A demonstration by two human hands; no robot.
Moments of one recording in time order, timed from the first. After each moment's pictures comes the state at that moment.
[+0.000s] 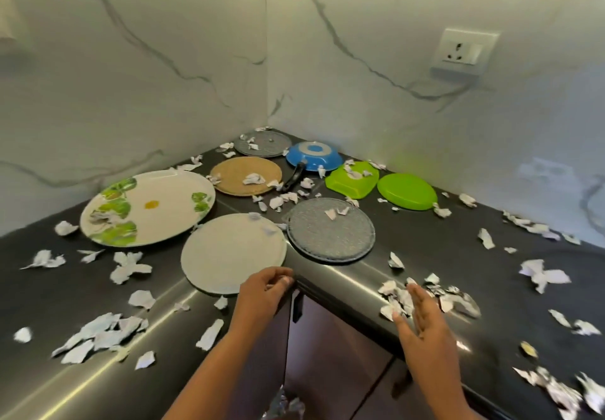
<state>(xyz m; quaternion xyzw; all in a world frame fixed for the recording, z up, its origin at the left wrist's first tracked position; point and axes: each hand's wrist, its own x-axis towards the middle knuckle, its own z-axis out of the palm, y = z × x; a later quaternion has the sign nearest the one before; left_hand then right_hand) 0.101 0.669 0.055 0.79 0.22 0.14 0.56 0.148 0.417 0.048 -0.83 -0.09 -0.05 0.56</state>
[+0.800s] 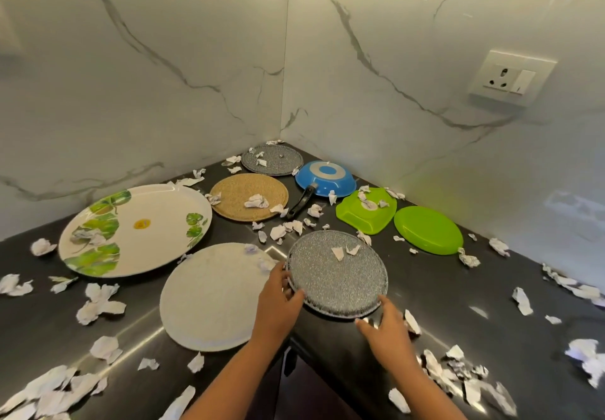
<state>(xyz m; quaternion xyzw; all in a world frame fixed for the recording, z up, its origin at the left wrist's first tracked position) 0.211 0.677 0.043 0.76 0.25 0.19 0.57 0.287 0.492 0.027 -0.90 -0.12 0.09 0.42</state>
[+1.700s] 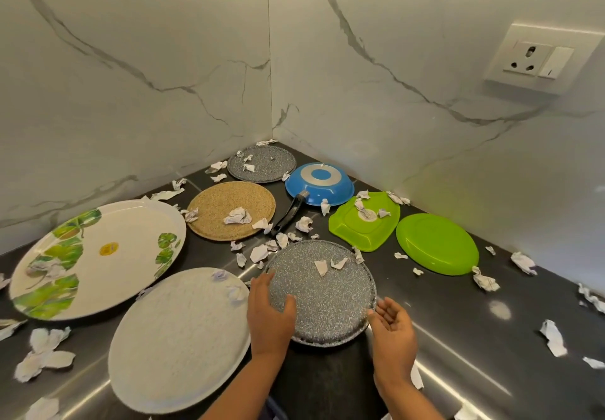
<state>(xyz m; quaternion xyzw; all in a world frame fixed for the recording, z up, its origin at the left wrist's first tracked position) 0.296 0.674 0.005 0.75 0.35 0.32 0.46 0.371 0.513 -0.009 -0.69 0.06 0.00 0.72</state>
